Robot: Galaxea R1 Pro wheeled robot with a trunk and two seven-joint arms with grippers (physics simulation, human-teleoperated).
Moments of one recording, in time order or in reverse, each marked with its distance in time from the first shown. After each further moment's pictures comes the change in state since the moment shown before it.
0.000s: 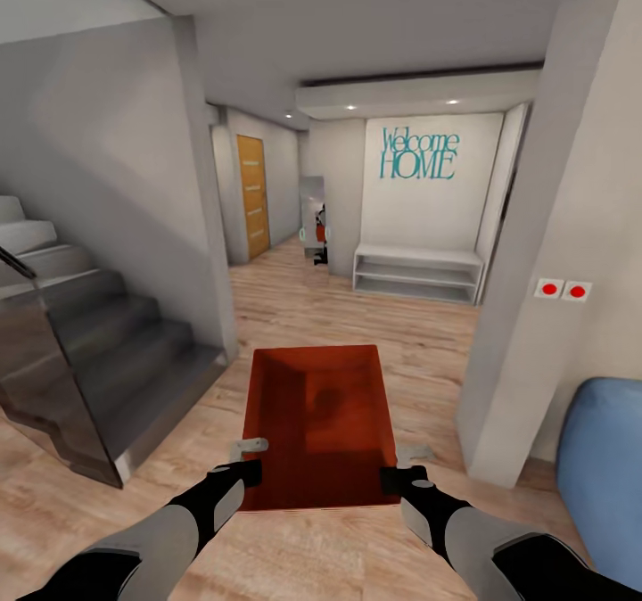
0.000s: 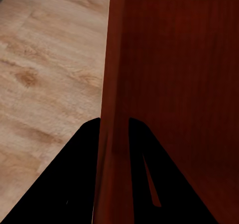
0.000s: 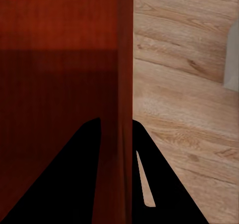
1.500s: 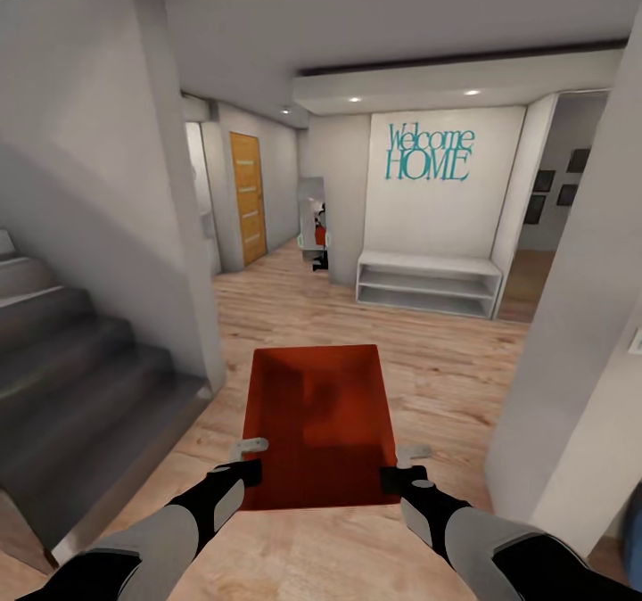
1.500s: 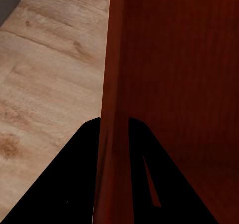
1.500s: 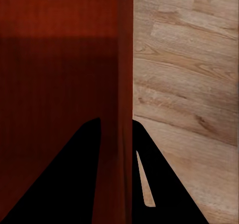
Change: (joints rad) left arm 0.000 0.000 0.000 0.000 0.000 -0.001 0.000; right arm 0.000 0.000 0.000 0.000 0.000 -0.002 0.000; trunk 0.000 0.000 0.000
